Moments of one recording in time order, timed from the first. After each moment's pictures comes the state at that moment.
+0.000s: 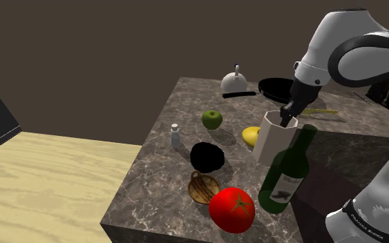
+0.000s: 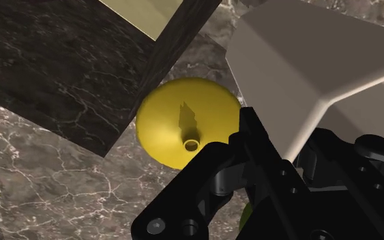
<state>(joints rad) 0.04 -0.82 -0.01 -2.76 -0.01 2.03 0.14</state>
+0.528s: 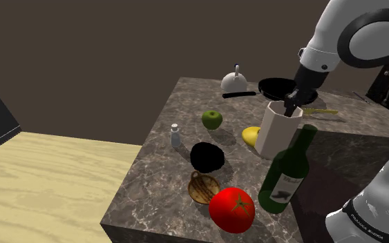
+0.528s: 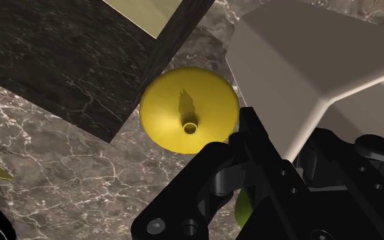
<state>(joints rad) 0.05 -0.84 -0.01 -2.67 -0.01 1.92 0.14</state>
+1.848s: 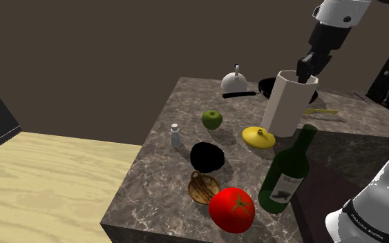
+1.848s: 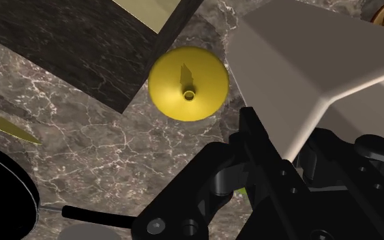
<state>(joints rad) 0.05 -0.81 -0.01 -2.38 -0.01 1.66 0.14</state>
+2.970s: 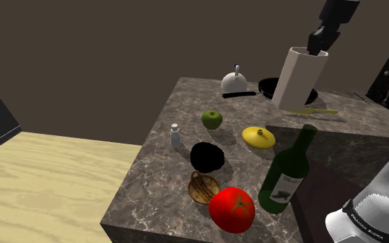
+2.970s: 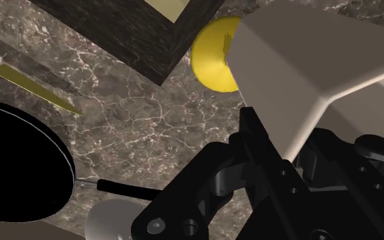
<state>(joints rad) 0.01 -0.66 -0.16 -2.15 -0.08 1.58 -0.02</state>
